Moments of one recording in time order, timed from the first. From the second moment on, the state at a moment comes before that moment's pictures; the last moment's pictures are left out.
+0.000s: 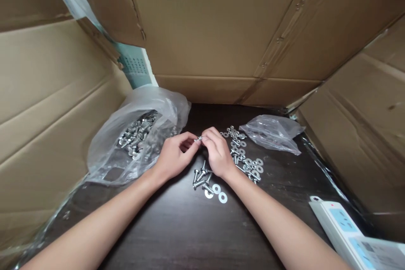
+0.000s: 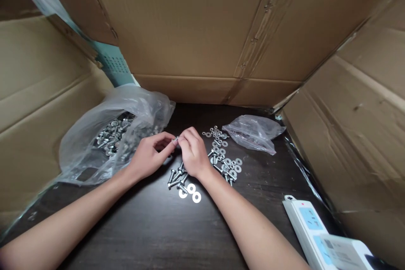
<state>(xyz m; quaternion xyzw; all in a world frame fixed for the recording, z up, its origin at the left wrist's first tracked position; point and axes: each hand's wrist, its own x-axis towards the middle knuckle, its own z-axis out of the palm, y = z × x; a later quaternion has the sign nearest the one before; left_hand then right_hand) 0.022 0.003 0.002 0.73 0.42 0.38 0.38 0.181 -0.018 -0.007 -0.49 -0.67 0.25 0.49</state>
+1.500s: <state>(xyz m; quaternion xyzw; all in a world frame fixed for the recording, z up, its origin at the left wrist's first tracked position) 0.019 0.012 -0.006 0.79 0.42 0.34 0.30 0.176 -0.024 -0.007 -0.48 -0.69 0.18 0.51</state>
